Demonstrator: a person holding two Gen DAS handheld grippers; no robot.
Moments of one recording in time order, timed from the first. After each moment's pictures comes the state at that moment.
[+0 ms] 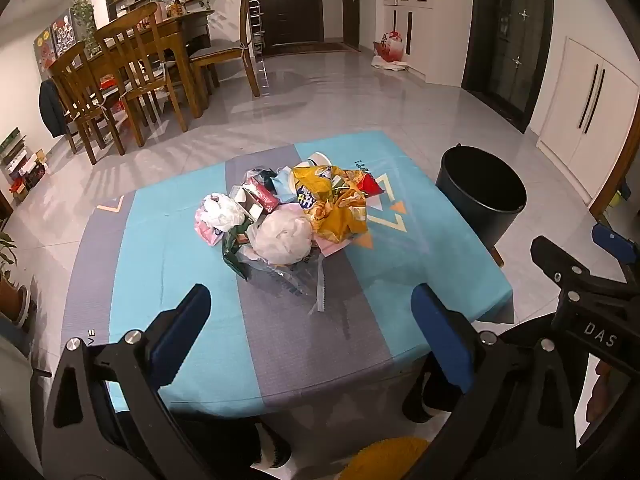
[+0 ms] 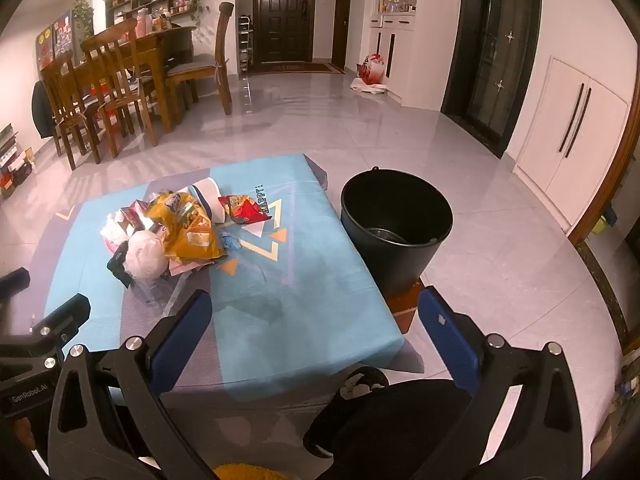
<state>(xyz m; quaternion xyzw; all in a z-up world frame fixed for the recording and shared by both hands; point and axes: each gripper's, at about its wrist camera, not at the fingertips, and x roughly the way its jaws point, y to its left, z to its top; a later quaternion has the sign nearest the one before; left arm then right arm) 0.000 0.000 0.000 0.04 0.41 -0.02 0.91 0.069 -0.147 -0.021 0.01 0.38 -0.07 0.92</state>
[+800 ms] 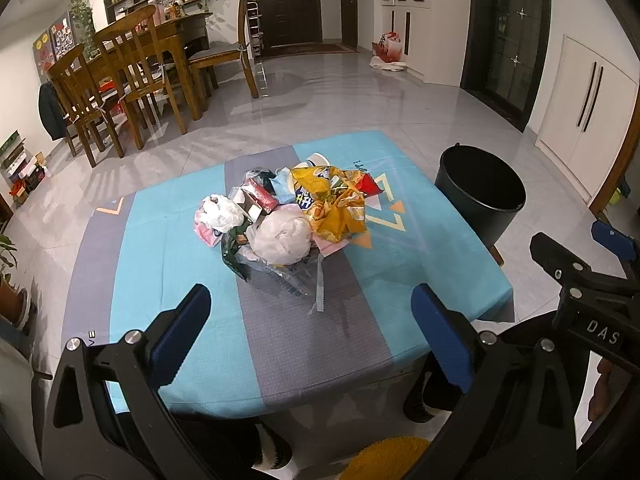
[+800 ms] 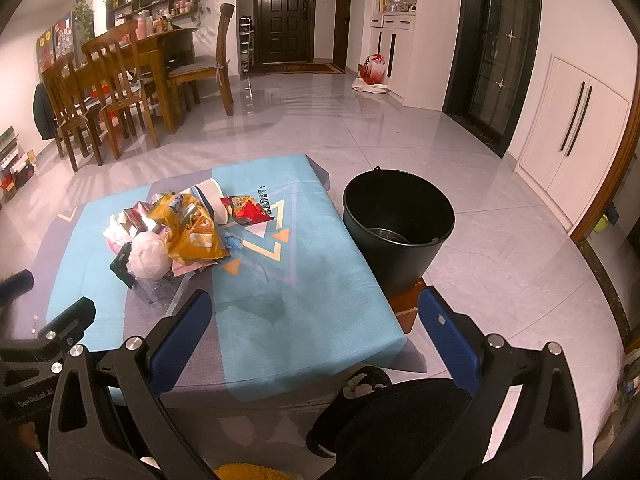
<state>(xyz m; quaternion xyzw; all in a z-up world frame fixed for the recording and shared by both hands) 0.001 0.001 0.003 0.04 0.41 -0.02 0.91 0.069 -0.146 -0.024 0.01 0.37 -0.06 0.92</state>
